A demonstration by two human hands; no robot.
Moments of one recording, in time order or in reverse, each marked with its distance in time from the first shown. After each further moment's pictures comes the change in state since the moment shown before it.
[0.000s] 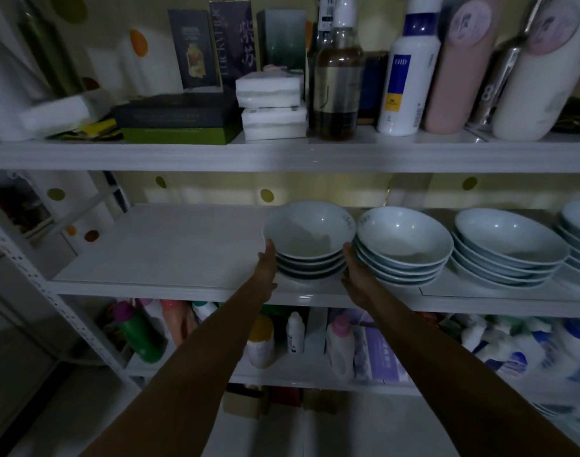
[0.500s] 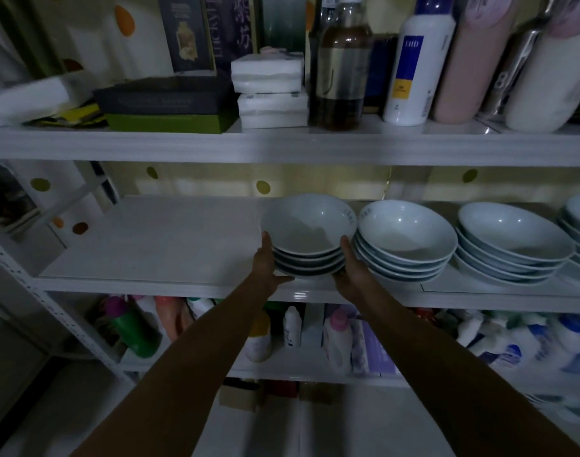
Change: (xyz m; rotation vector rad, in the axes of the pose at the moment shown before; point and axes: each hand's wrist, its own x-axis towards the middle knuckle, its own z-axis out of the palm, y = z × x) left_hand 0.019 -0.005 0.002 -0.288 -0.089 -0.016; right_hand 0.006 0.002 0.018 0.426 0.004 -0.008
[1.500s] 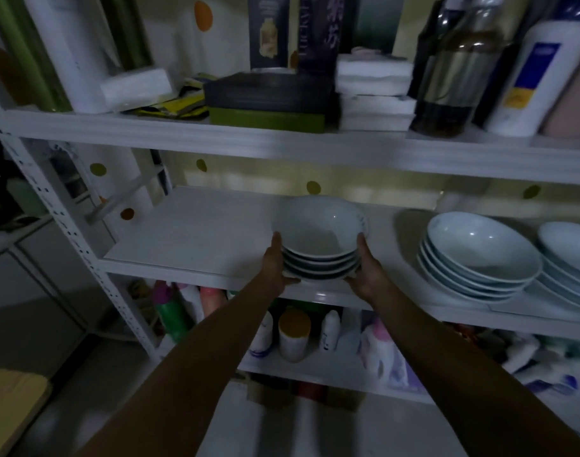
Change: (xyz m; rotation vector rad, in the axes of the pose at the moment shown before) left_hand -0.015 0.054 -0.103 -0.038 0.054 -0.021; right_hand 0.016 0.061 0.081 -0.183 -0.002 0.158
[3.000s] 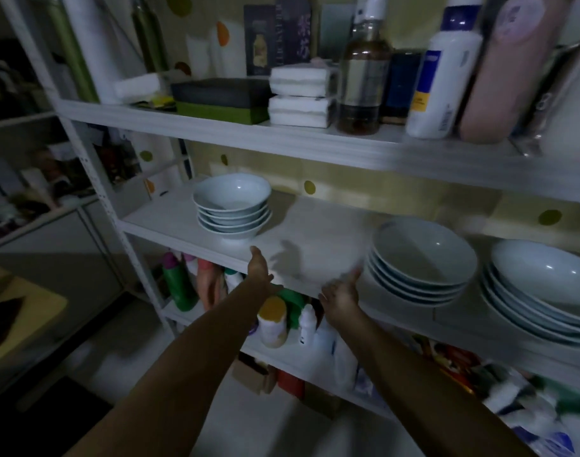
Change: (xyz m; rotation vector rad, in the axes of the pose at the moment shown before) left_hand -0.060 -0.092 0.111 -0.214 0.401 0.062; right_hand -0.042 -0.009 -0.119 -0.156 0.007 0.098
